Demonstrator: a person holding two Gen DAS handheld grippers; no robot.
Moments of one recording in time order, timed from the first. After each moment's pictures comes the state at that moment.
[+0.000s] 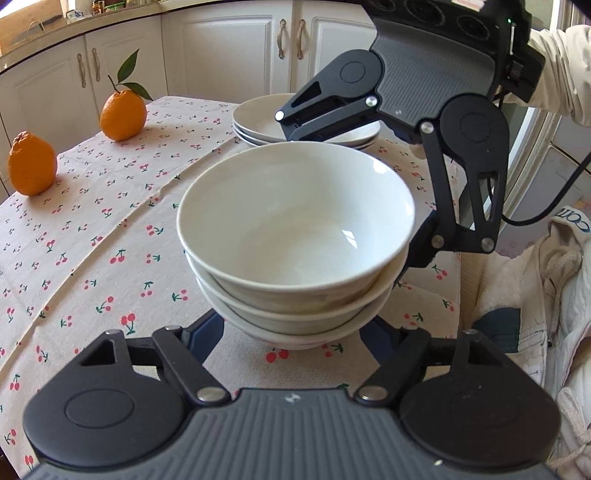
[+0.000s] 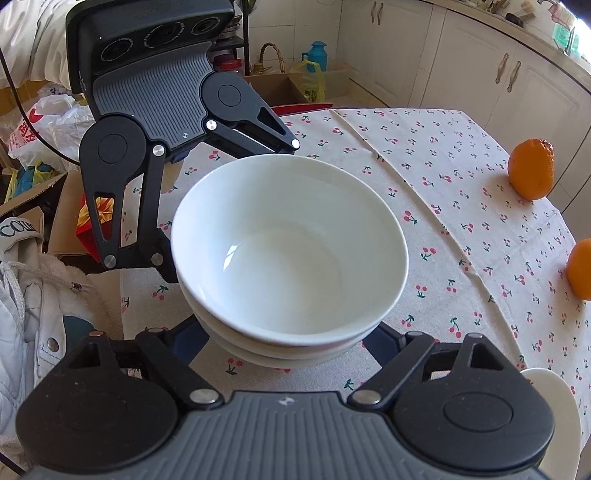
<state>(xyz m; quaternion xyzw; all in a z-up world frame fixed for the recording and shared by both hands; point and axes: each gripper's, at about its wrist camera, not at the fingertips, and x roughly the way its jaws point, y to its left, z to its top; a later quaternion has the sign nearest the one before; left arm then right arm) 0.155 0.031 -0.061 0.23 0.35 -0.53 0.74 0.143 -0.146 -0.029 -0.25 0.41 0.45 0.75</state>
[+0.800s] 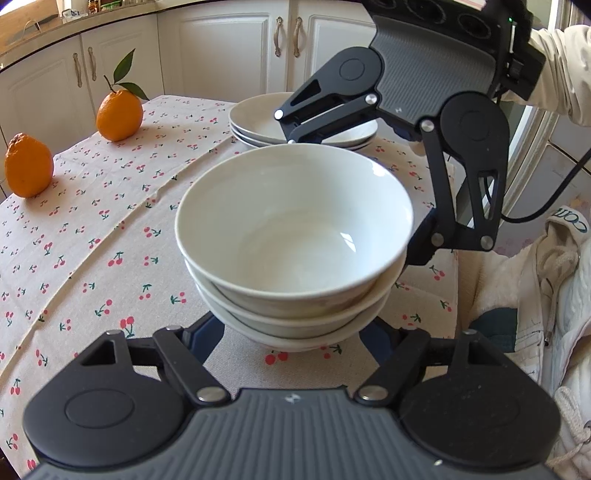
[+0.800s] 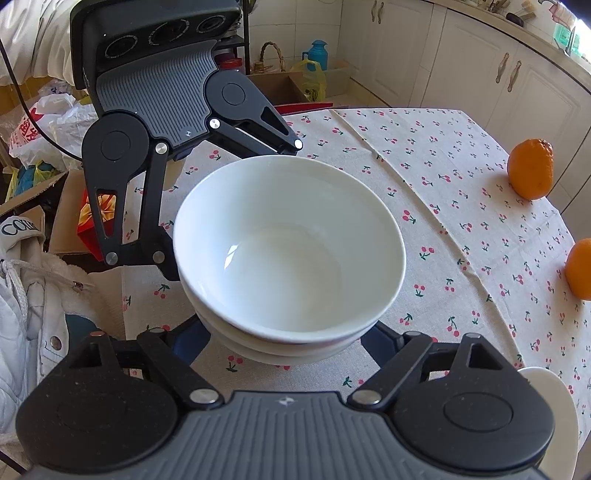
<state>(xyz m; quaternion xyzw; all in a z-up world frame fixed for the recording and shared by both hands) 0.156 0.029 -0.060 0.23 0.36 -0.53 0.73 0.142 -0.147 -0.027 -0.25 0.41 0.45 0.75</state>
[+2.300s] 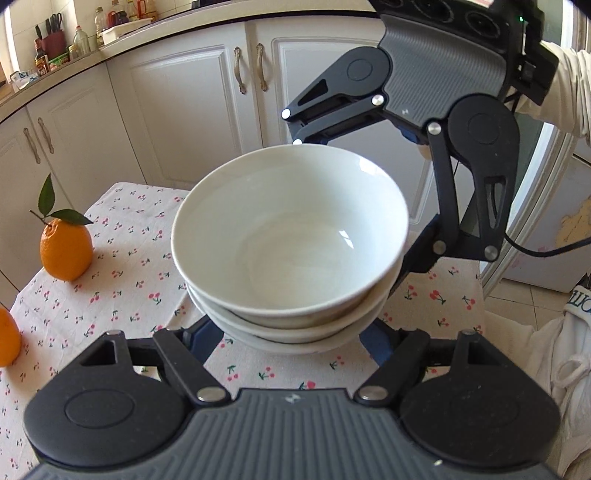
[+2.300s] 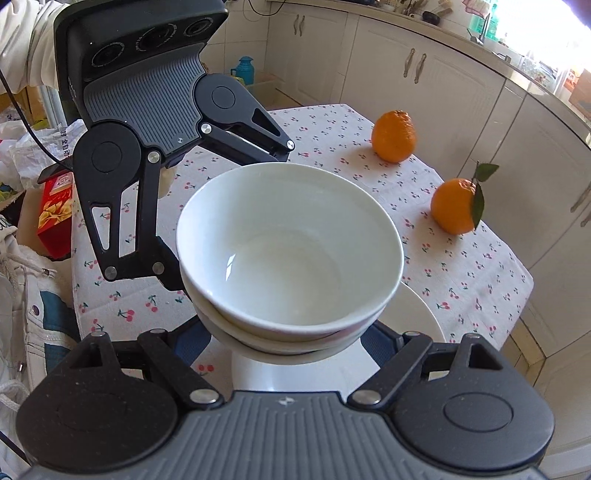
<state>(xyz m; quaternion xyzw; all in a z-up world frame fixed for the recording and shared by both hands) 0.192 -0.132 -0.016 0.29 0.30 -0.56 0.71 0.155 -0.299 0.023 -0.23 0.40 0.37 0.81</state>
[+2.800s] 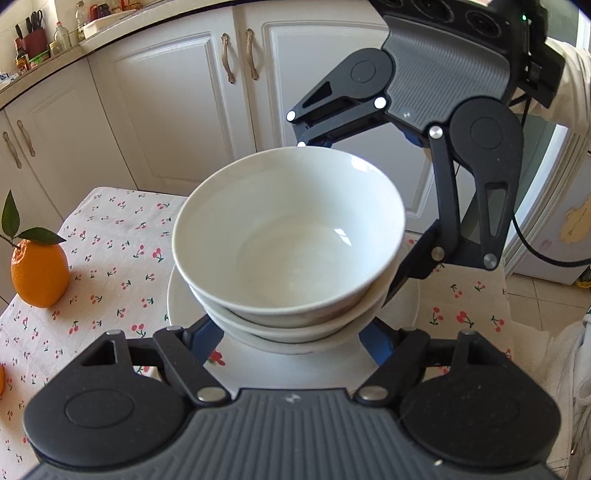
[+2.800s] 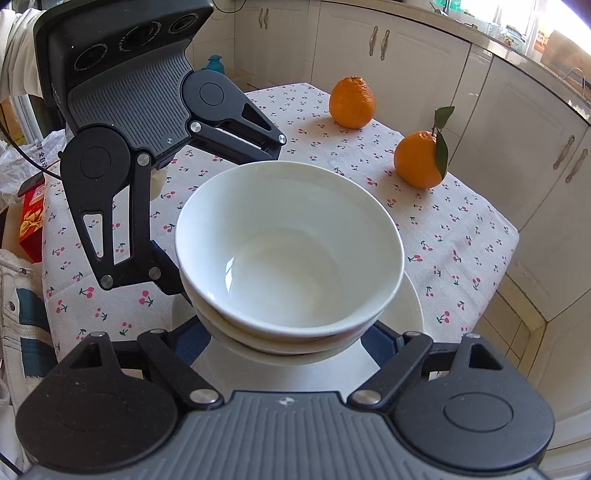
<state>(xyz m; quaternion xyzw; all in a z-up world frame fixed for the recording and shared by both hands) 0.212 -0.177 -0.035 0.31 0.31 -0.57 0.70 0.170 -0.342 -0.002 -0.20 0.41 0.34 0.82</state>
